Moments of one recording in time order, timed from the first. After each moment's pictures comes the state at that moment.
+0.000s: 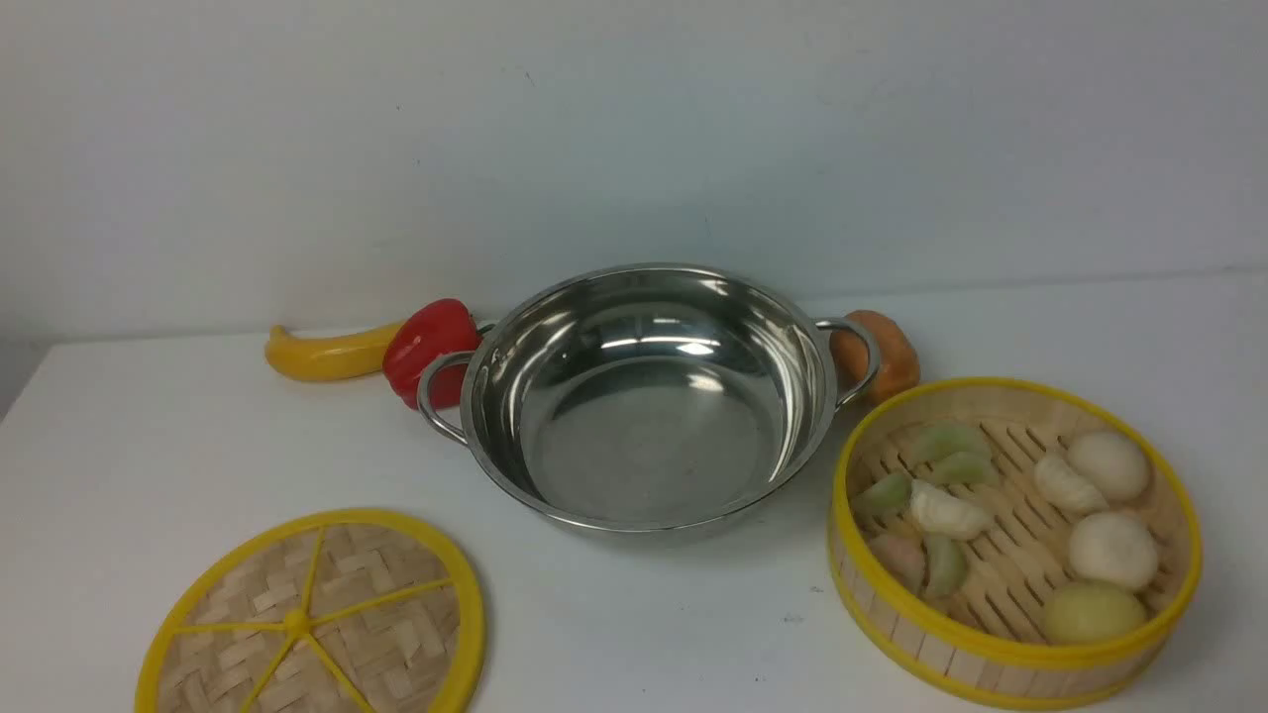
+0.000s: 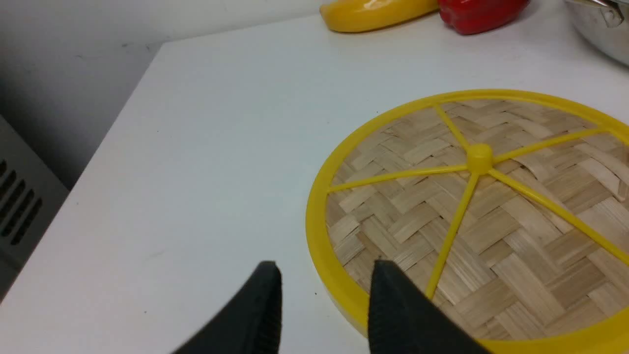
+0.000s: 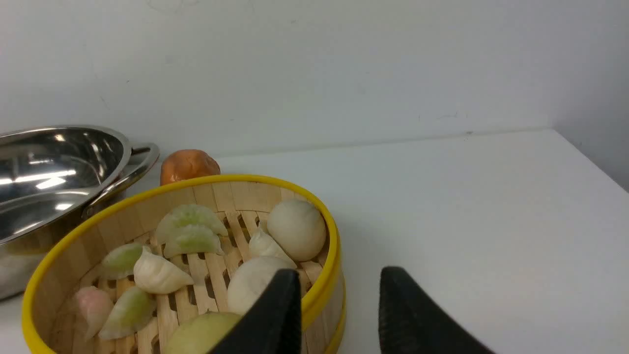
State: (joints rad) right arm -0.03 0.00 0.01 0.06 0.33 0.04; left arm -0.07 0.00 0.01 0.45 0.47 -0.32
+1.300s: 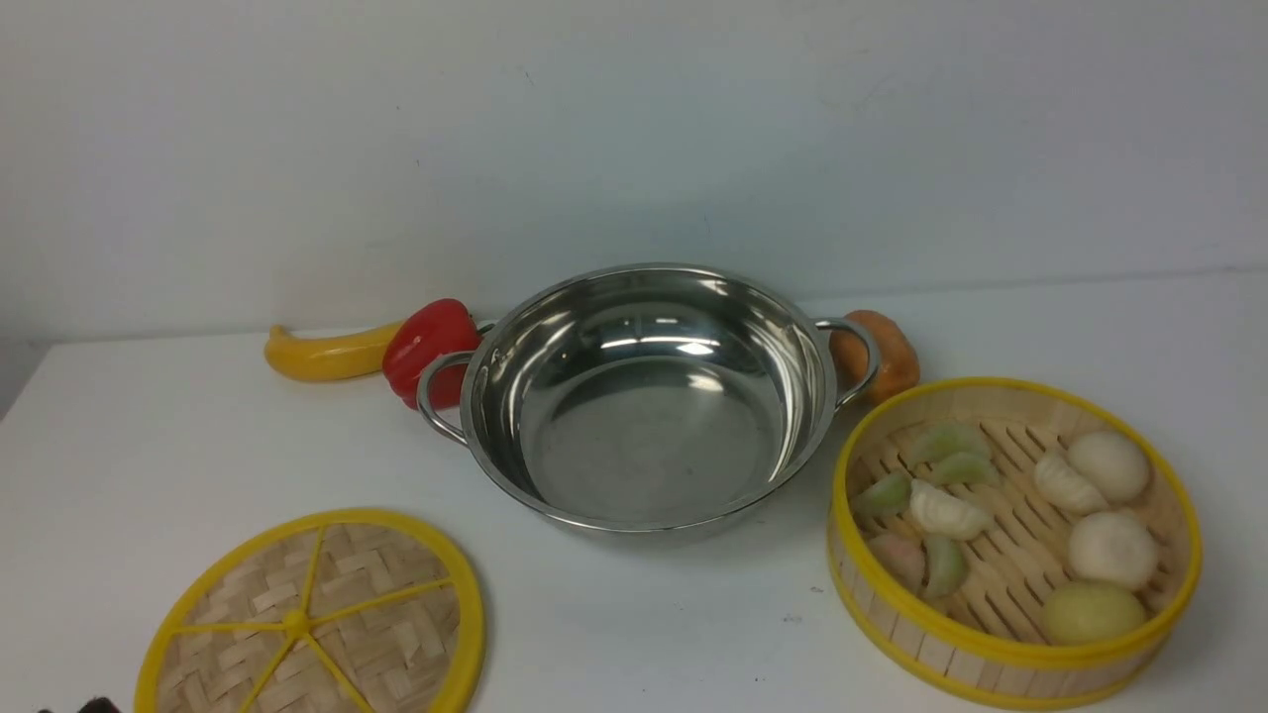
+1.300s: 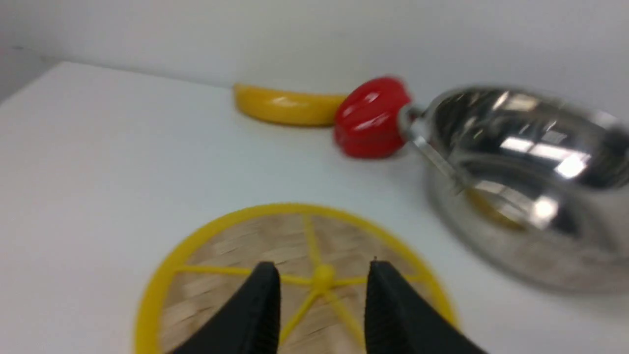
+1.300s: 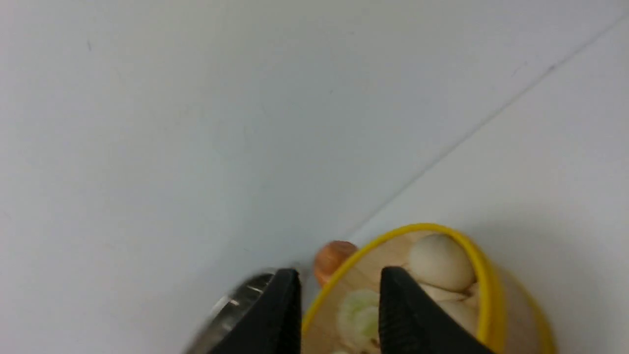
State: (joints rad) right arm -0.03 0.00 0.01 0.57 0.22 0.32; left arm -0.07 0.00 0.01 0.08 0.19 -0.49
